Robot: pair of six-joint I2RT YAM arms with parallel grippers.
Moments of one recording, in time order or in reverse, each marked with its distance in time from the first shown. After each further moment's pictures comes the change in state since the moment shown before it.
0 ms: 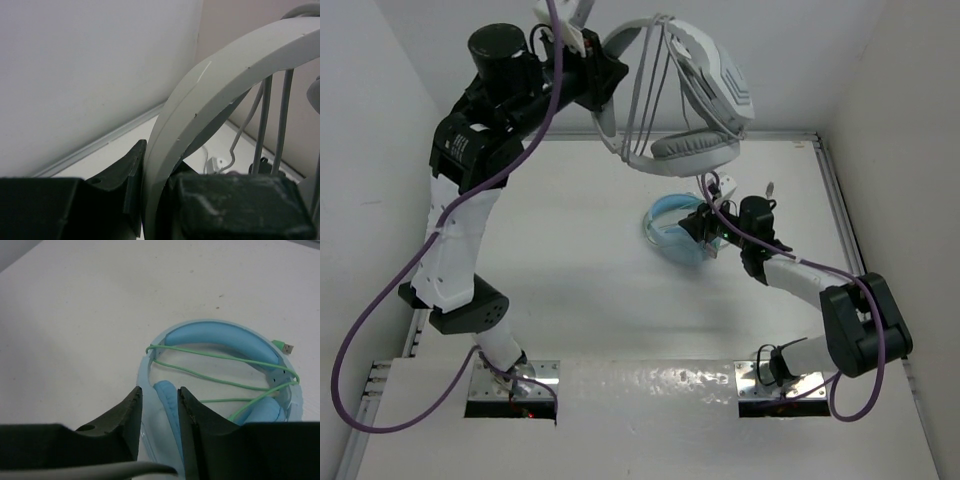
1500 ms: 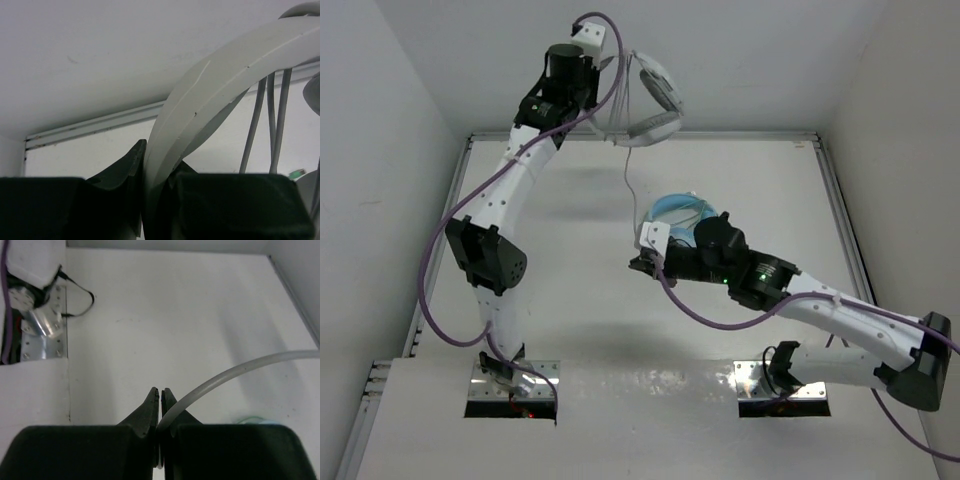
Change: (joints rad) left arm 0.254 0.269 -0.397 0.364 -0.312 0.165; right arm 0.672 -0.339 0.356 -0.689 0.183 -0.372
